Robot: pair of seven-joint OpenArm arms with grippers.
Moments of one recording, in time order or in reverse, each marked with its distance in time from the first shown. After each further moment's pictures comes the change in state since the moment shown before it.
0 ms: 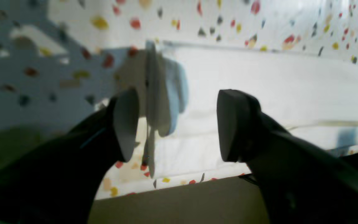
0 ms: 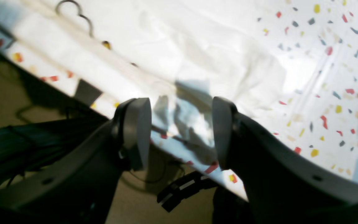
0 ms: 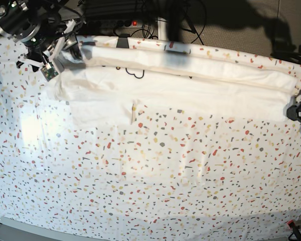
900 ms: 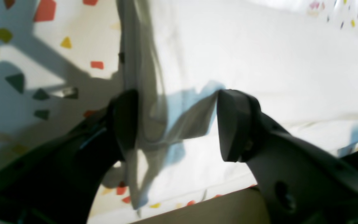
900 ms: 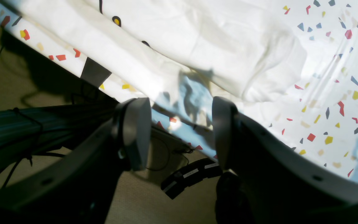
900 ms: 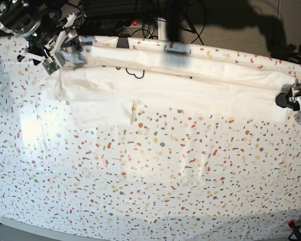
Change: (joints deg) left arm 2.4 4.8 -0.4 -10.2 2.2 -8.2 -6.1; right arm -2.3 0.2 0.0 0.0 0.0 0.0 -1.3
